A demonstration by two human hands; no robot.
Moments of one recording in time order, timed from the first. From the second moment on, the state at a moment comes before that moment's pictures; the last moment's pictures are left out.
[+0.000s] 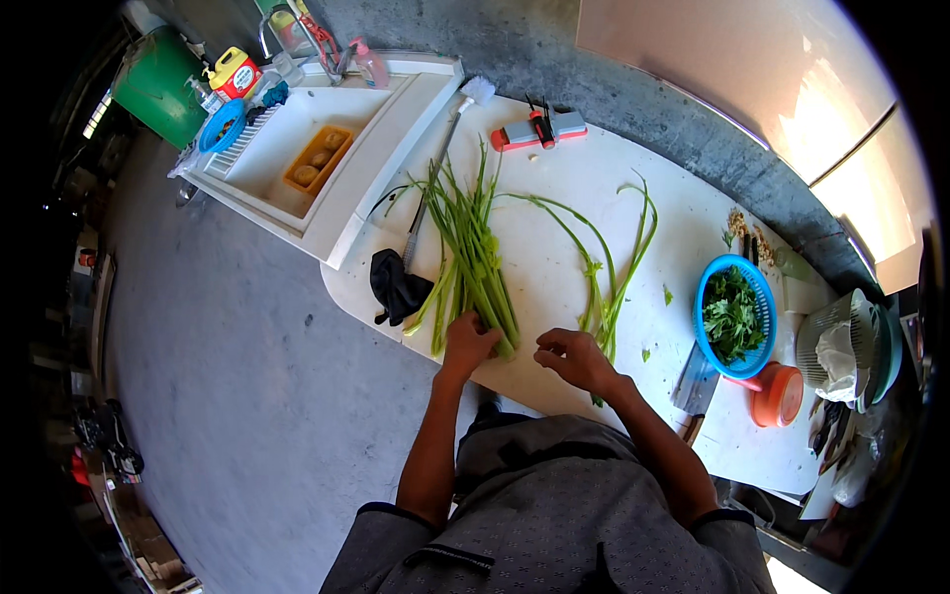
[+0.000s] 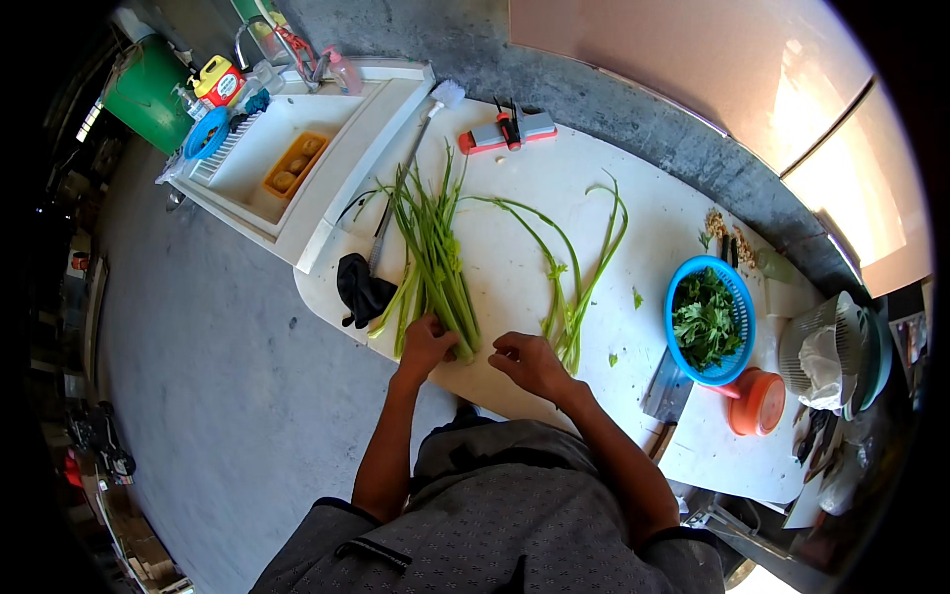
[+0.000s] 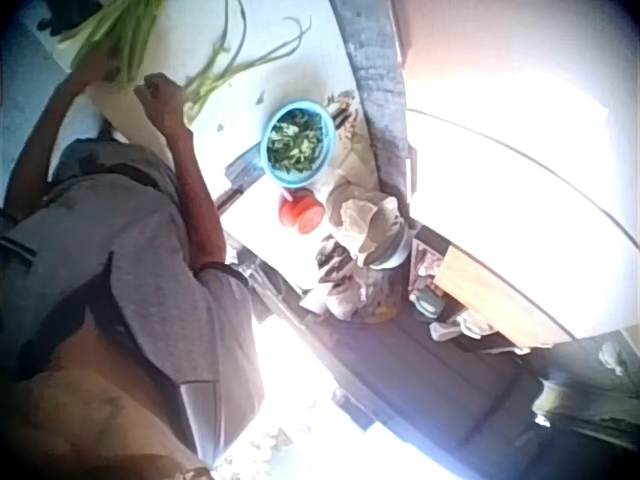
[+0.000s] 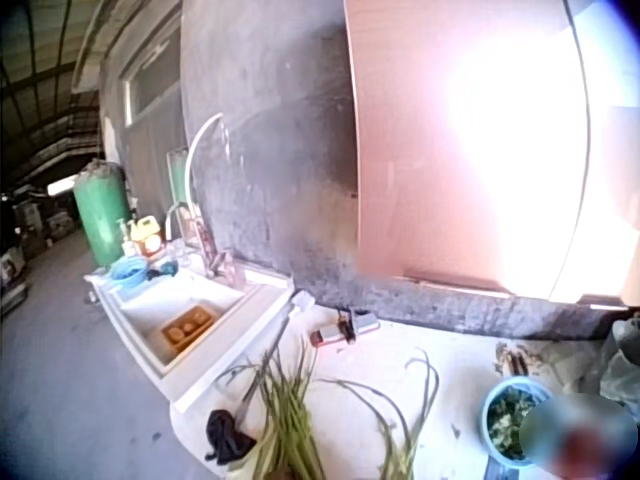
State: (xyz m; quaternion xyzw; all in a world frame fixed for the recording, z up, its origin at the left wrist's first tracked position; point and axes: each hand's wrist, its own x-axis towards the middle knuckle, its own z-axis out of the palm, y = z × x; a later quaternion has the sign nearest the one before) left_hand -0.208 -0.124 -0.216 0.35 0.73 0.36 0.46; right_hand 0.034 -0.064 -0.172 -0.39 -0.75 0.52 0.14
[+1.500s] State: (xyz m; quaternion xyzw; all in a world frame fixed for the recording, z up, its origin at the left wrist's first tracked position) left_hand -0.121 -0.126 -0.143 0.29 0.45 0.70 0.48; right_hand 0.114 -0.030 -0.132 -0.51 -0.80 0.17 0.28
